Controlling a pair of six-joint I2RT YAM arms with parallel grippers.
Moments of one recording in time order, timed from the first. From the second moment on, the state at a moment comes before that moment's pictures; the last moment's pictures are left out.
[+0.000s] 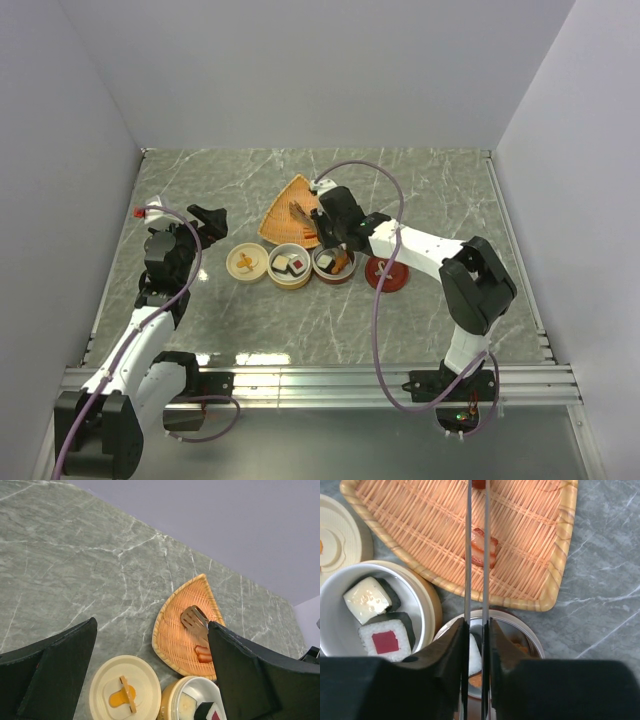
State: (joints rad) left arm -0.07 0.87 0.43 0.36 -0.02 -0.58; right arm 0.71 1.77 1.23 -0.22 0.10 0.17
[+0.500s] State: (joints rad) left arm -0.07 0.87 0.43 0.36 -0.02 -0.58; right arm 0.72 1.58 1.14 -0.23 0.11 0.19
